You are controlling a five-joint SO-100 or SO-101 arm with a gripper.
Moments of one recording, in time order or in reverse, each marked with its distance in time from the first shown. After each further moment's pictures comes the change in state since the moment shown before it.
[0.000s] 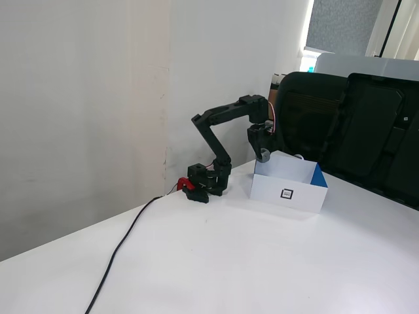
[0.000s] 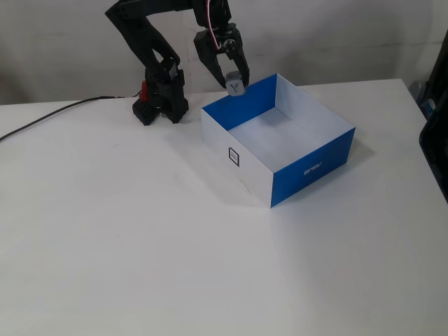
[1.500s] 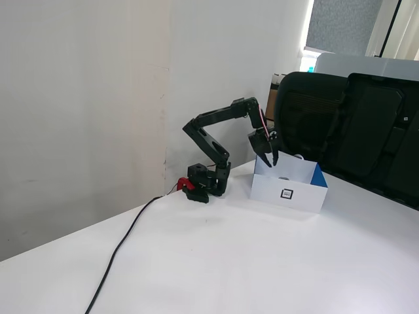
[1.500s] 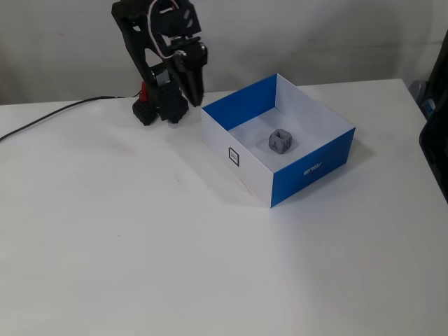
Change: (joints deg) arm -36.4 15.9 7.5 -7.1 3.9
